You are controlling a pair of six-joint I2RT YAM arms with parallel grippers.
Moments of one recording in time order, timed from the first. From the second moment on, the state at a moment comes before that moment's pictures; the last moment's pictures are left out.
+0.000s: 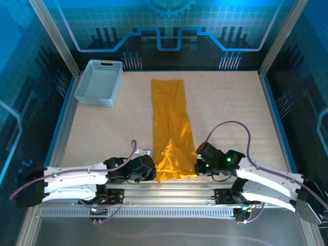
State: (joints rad) left arm -1.18 0.99 0.48 -0.44 -0.08 -1.22; right arm 0.91 0.91 0.50 -0.75 -0.08 0.96
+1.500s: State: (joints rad) left arm -0.48 1.40 1.15 -0.35 0.08 -0.92; right arm 0.45 1.65 1.60 -0.80 -0.21 0.50
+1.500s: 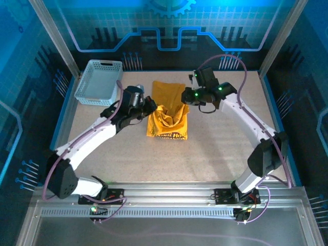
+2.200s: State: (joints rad) left arm -0.28 1.90 1.55 -0.25 0.23 -0.92; right arm 0.35 2.15 2.20 -0.92 -0.16 0.40
